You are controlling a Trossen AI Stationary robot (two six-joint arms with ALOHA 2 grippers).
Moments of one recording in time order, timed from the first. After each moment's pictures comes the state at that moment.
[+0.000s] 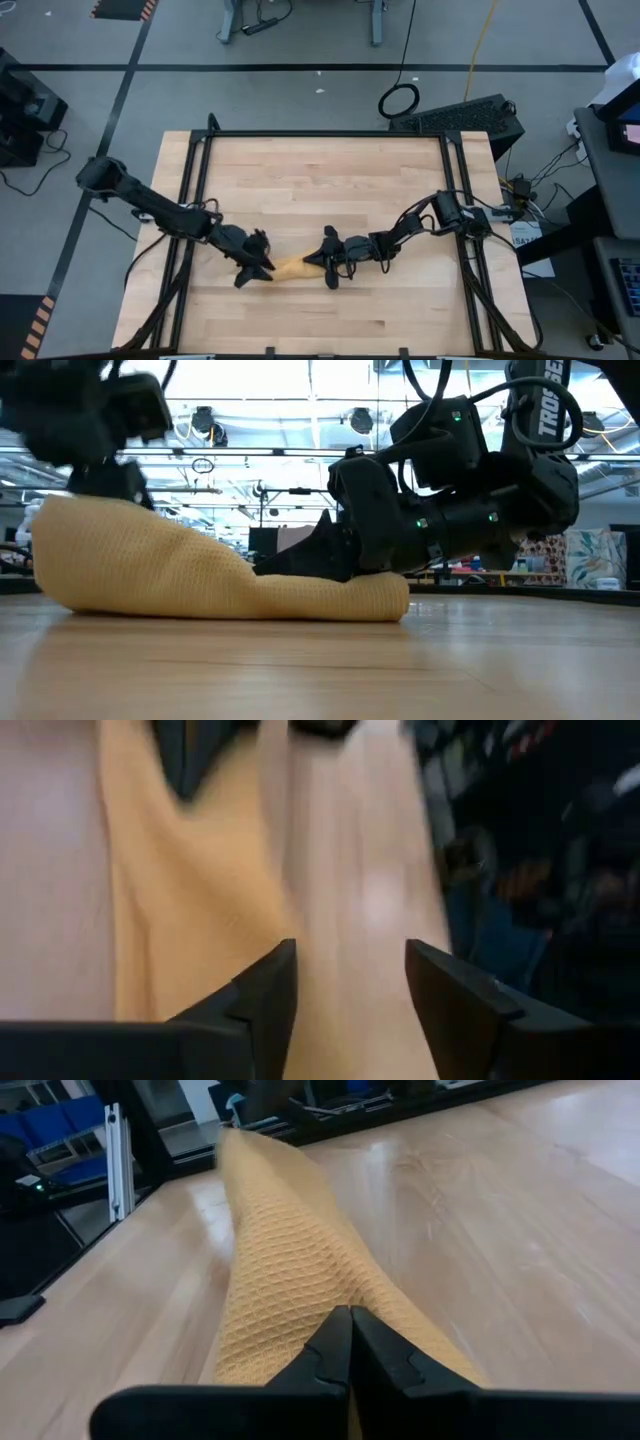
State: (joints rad) left arm -0.37 1.21 0.39 0.26 0.19 -0.70; right arm 0.23 2.26 0.86 1.11 0.13 0.34
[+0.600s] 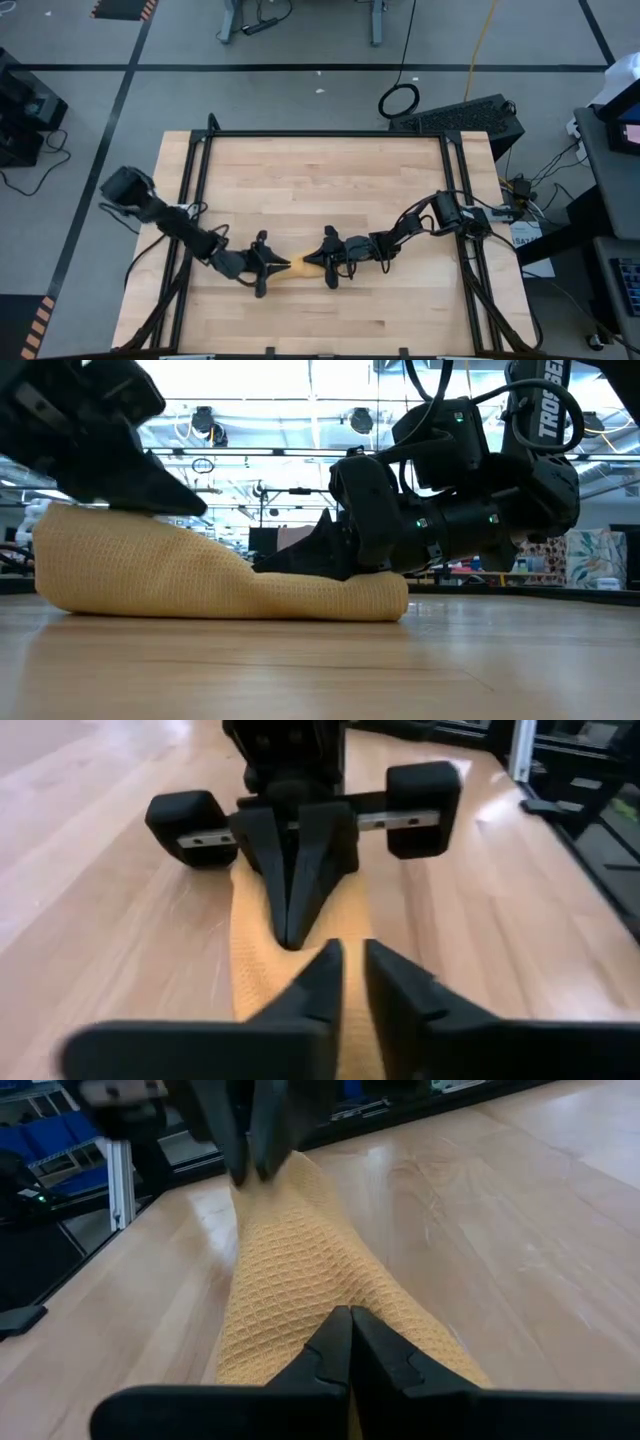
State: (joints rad) left arm -0.58 1.53 0.40 0.69 -0.51 -0.40; right arm 0.23 2.26 0.85 1.13 0.13 0.37
